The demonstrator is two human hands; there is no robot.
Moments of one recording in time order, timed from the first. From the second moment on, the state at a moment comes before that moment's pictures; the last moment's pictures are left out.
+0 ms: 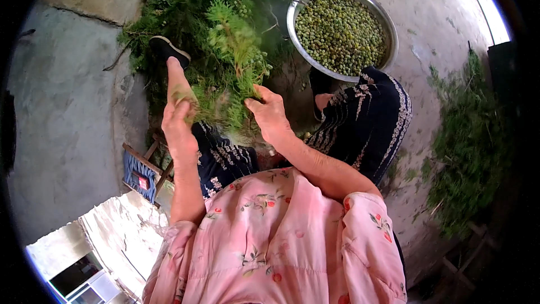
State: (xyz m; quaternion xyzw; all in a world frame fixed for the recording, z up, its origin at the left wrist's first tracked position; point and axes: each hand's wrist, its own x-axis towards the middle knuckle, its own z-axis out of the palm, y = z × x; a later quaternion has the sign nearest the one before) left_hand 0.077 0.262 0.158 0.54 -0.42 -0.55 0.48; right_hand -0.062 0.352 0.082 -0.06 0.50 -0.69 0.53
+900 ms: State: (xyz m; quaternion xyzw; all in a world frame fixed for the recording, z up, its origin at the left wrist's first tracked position) left_hand 0.042 0.276 0.136 0.51 -0.37 -0.71 0.32; right_hand -0.070 0.376 0.124 -0.39 0.68 -0.60 0.18
